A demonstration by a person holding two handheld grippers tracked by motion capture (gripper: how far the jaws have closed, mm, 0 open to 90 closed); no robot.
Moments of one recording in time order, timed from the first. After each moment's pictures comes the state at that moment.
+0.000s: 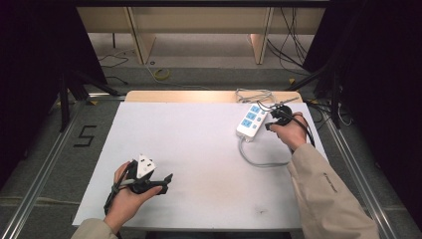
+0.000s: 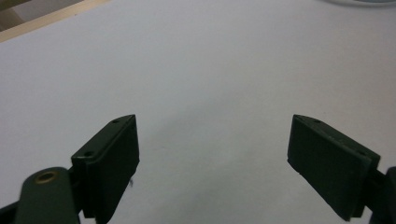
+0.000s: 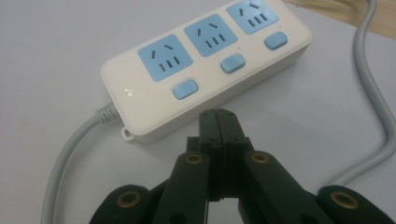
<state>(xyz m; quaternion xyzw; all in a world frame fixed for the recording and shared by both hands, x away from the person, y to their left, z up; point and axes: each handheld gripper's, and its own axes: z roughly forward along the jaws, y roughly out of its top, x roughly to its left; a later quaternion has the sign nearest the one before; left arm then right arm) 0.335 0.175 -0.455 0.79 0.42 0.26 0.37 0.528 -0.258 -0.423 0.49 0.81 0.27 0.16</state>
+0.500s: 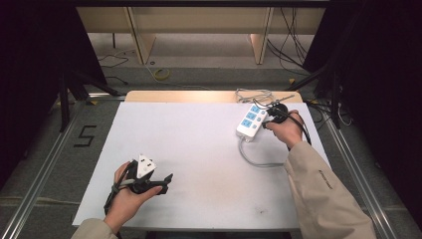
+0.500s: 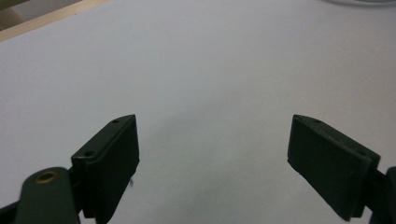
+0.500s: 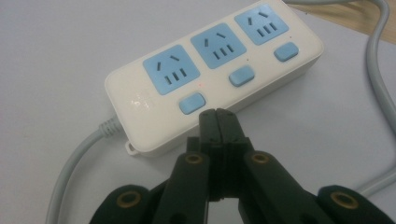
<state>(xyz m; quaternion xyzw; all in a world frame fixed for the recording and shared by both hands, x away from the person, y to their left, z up) 0.335 0.175 -0.455 0.79 0.42 0.26 0.37 0.537 -0.249 -0.424 0.49 0.82 0.27 0.16</state>
